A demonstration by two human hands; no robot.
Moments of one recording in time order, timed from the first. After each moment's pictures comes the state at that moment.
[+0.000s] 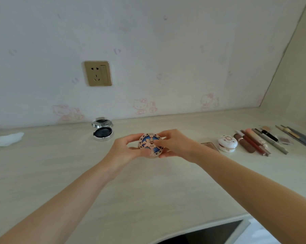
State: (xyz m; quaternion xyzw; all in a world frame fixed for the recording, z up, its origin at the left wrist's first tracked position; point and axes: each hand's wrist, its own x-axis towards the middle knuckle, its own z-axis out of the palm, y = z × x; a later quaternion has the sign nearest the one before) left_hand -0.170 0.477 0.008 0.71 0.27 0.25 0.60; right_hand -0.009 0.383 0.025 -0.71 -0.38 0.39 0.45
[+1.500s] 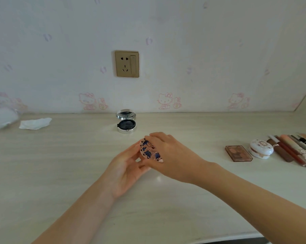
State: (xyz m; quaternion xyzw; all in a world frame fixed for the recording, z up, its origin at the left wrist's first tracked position) left_hand -0.230 0.487 -0.019 0.31 0.21 0.27 0.89; right_hand -0.097 0.398 0.024 -0.70 -0.69 0.05 0.18
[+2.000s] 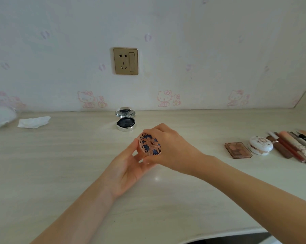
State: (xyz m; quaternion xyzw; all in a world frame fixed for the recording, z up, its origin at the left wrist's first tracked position) left_hand -0.230 0.478 -0.010 0.25 0.22 0.26 0.91; right_hand -0.096 0.404 0.031 -0.70 -0.67 0.08 0.25
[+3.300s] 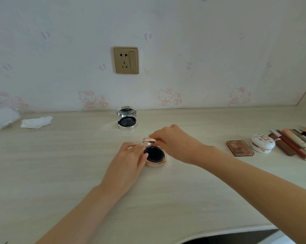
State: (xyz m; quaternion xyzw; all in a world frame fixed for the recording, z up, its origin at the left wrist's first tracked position) left_hand -0.237 0.493 -0.043 0.91 0.30 0.27 0.12; right_hand -0.076 0.424 0.028 -0.70 -0.70 0.05 0.14
